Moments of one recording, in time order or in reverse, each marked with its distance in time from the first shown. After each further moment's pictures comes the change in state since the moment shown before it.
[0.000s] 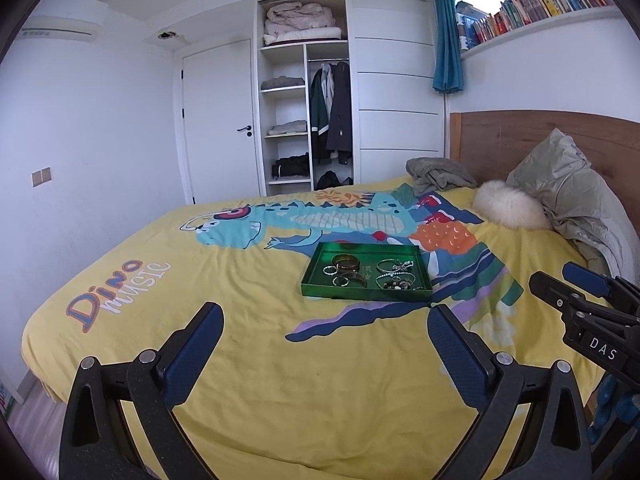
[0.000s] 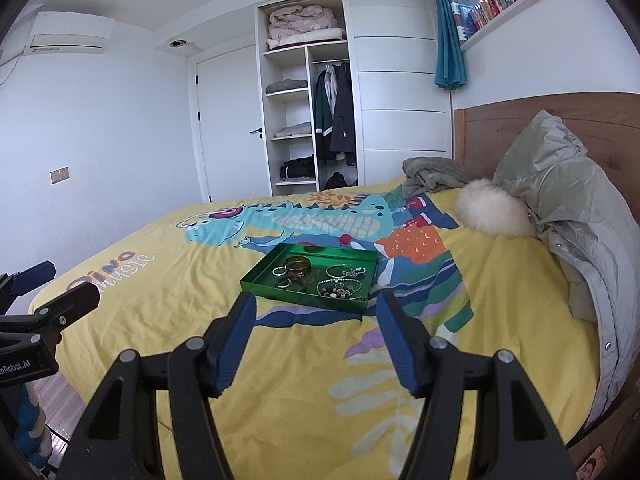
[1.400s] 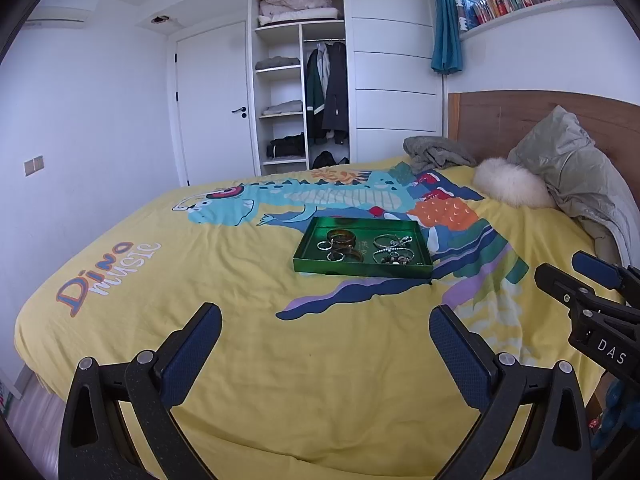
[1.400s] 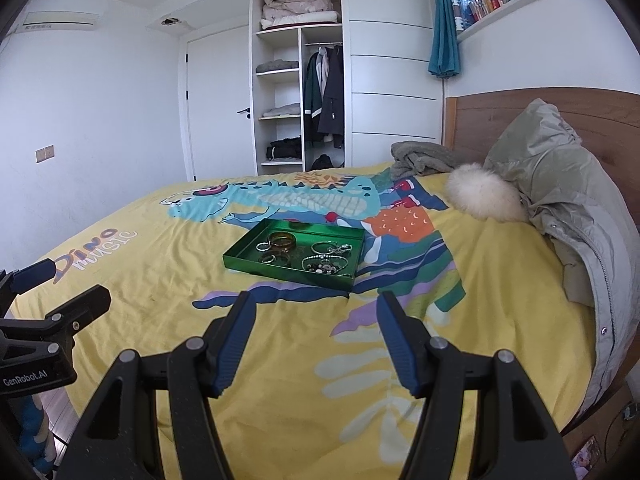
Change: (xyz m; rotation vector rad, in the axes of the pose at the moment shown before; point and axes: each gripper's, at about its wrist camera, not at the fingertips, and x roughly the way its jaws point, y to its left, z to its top) left arm 0.030 -0.007 -0.024 0.004 0.064 -0.011; right arm 0.017 0.008 -0.021 -0.035 0.056 -0.070
